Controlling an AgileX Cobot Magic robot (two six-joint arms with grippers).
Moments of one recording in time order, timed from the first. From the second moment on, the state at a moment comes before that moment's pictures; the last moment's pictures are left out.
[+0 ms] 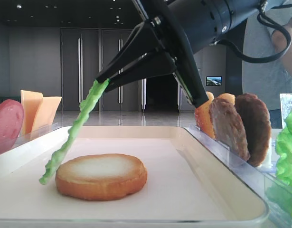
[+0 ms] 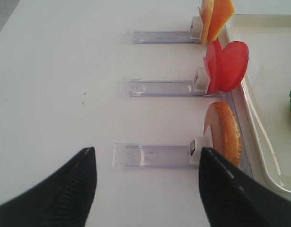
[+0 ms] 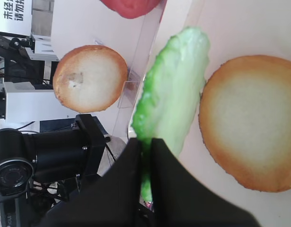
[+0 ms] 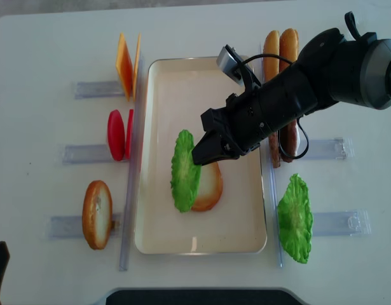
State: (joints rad) left arm 0.09 -0.02 -0.47 -0.01 1.11 0.04; right arm 0.50 1.84 -1.06 1.32 0.95 -0.79
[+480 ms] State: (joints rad) left arm 0.09 -0.02 -0.47 -0.01 1.11 0.04; right arm 0.50 1.84 -1.06 1.29 0.95 -0.80
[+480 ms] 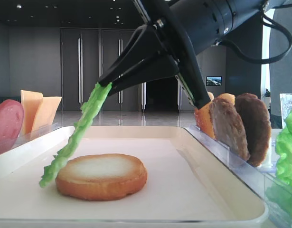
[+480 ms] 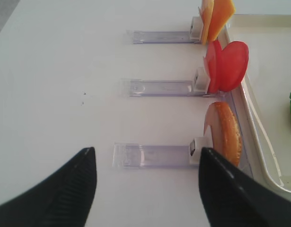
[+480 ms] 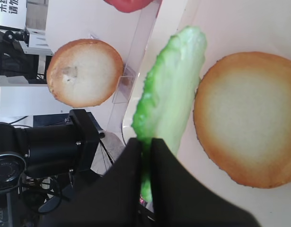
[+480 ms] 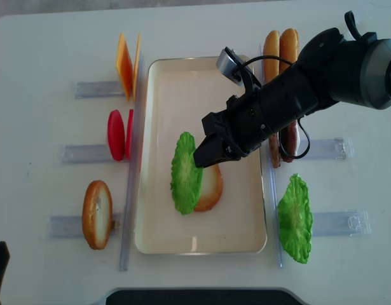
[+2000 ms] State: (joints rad) left arm 0.09 -0.02 -0.47 -0.01 1.11 0.04; right arm 0.49 1.84 -1.06 1.18 0.91 -0.77
